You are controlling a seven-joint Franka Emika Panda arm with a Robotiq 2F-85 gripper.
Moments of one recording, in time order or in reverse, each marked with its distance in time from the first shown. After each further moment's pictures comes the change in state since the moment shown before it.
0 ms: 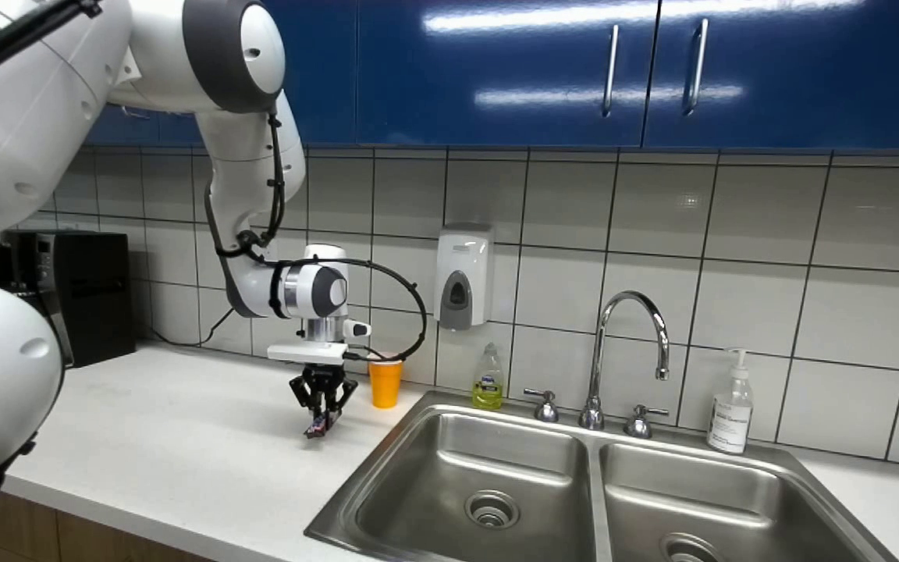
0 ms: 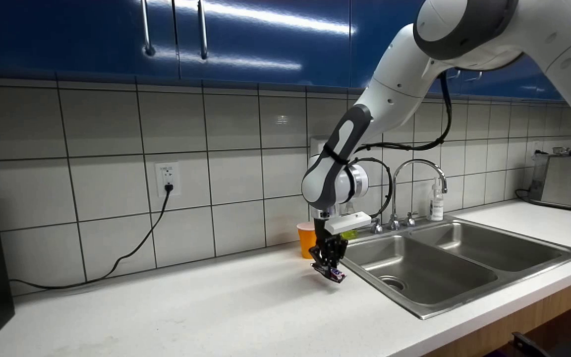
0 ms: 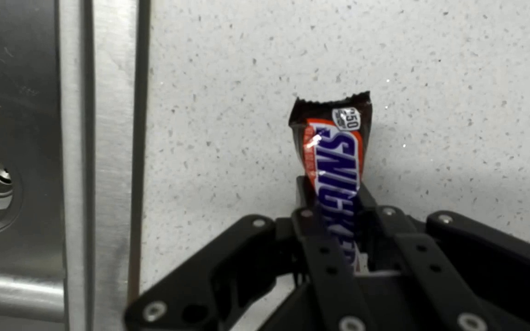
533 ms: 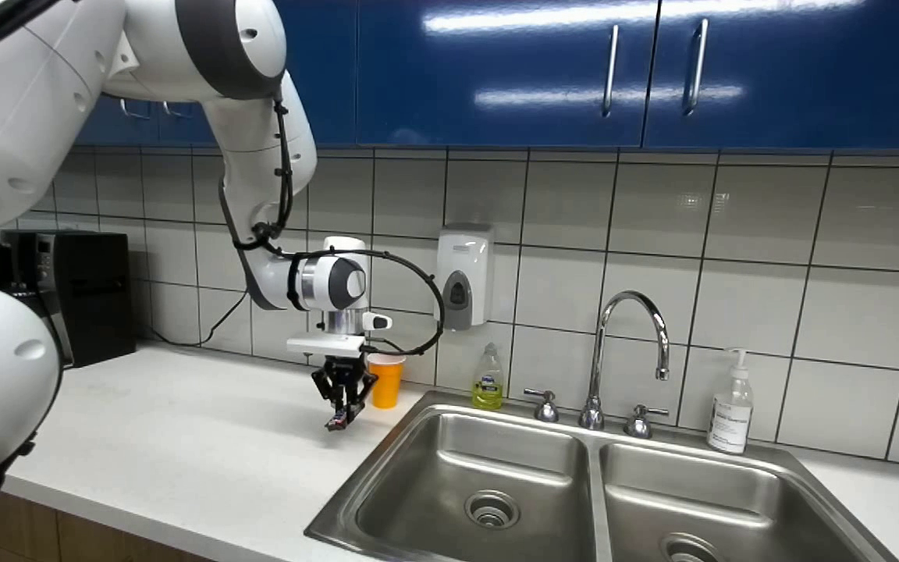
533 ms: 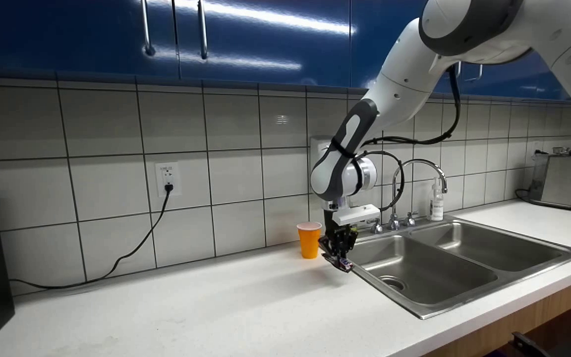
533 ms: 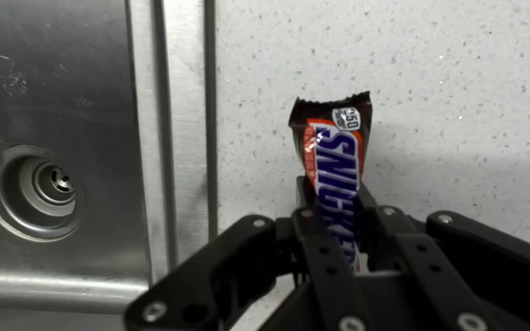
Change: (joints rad) arm -0.018 -0.032 -0.051 0.000 0.019 -0.011 0.024
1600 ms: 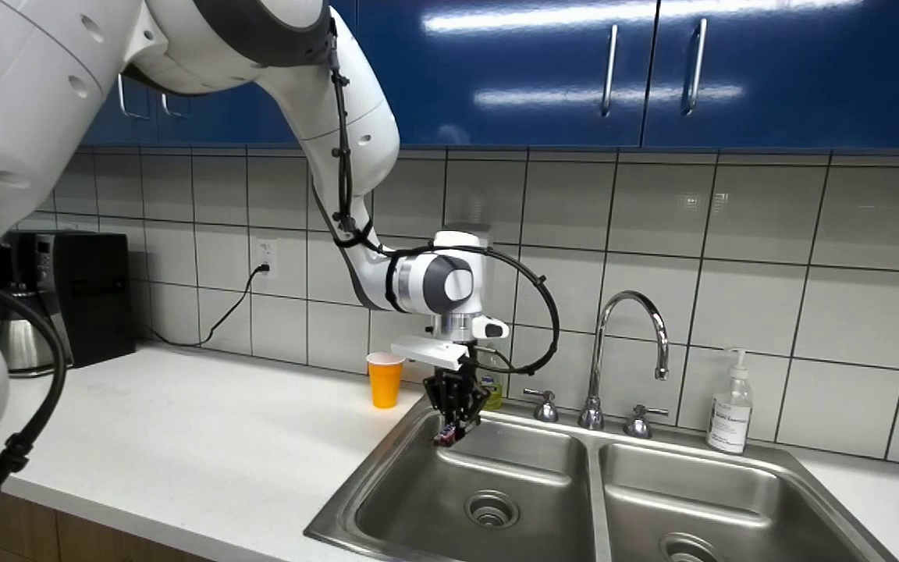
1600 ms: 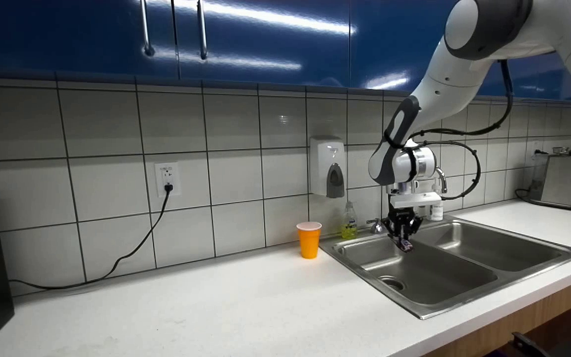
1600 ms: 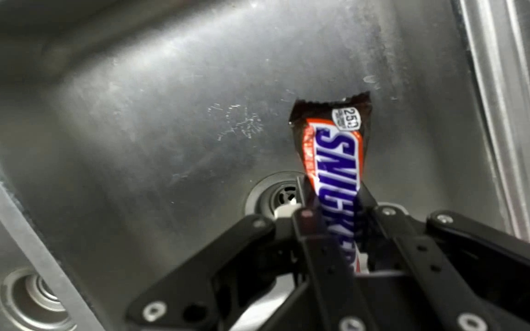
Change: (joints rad) arm -0.228 -0.030 -0.160 0.000 0.079 -0.001 0.003
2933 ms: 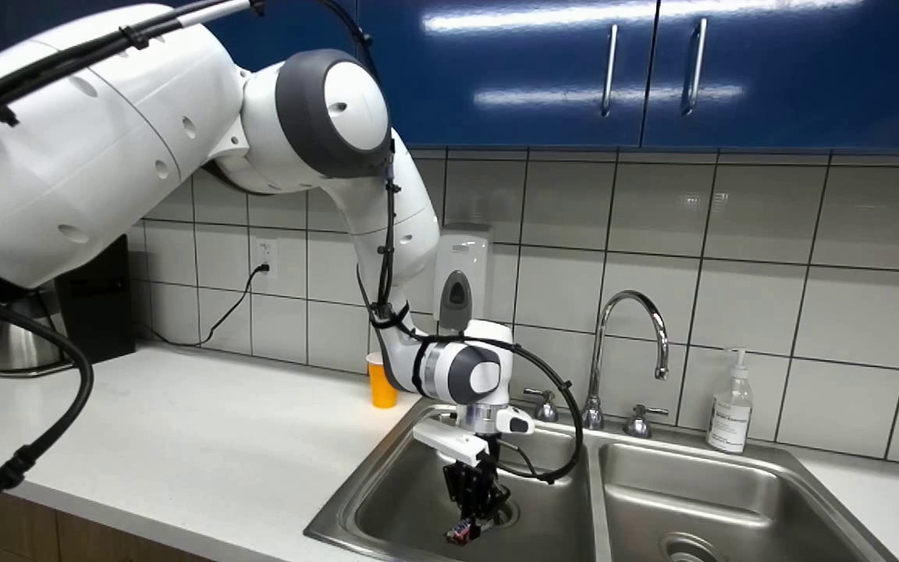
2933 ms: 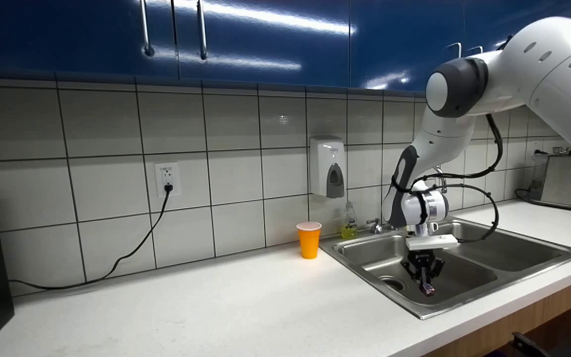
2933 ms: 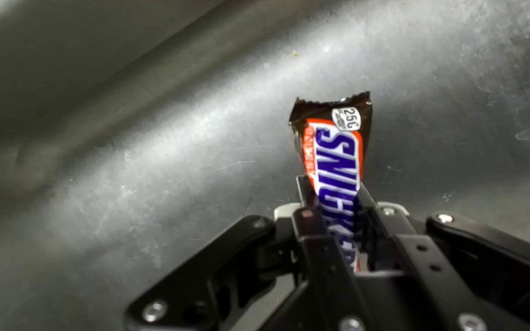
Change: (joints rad) arm -0.074 0.325 -0.020 0.136 0.066 0.023 0.006
